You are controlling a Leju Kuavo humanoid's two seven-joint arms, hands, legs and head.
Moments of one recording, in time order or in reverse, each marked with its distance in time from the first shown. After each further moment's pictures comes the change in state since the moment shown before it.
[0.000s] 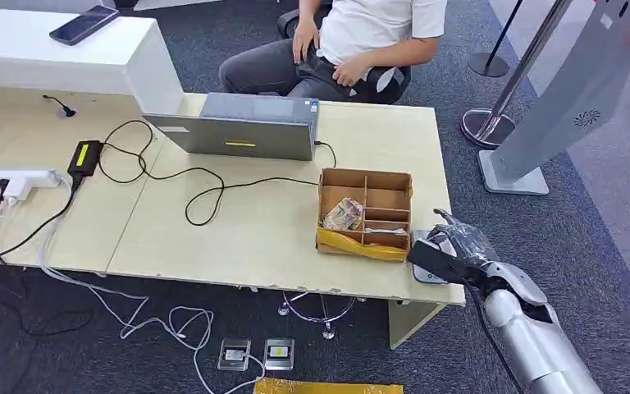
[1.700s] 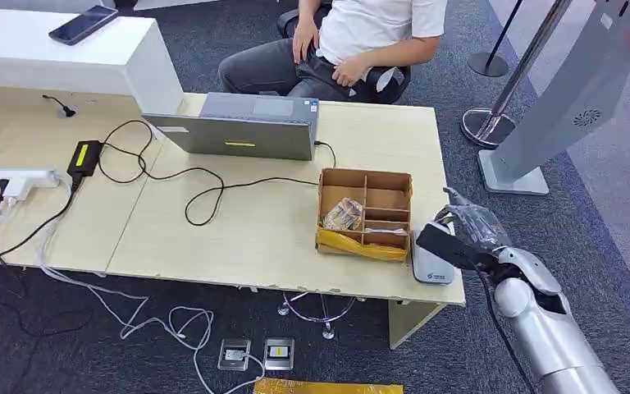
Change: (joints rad) left arm -0.006 0.008 -0.056 0.000 0.008 -0.016 -0.007; right arm -0.013 -0.032 -0.015 -0.114 -0.034 -0.001 0.021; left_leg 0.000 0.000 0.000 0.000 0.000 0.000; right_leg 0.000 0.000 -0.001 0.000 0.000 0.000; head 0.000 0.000
